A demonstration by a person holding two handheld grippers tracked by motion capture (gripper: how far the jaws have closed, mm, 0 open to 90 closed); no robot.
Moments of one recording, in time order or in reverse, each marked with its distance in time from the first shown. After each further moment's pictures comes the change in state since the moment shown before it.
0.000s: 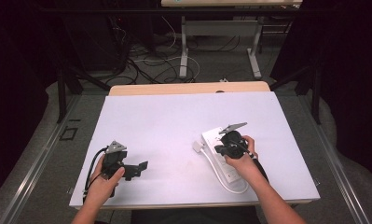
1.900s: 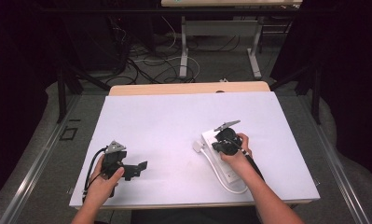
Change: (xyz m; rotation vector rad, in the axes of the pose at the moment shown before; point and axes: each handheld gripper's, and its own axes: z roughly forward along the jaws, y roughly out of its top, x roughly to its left) left arm 0.001 0.000 -0.001 0.000 0.000 -0.003; right arm -0.002 0.008 0.022 0.015 -0.046 0.026
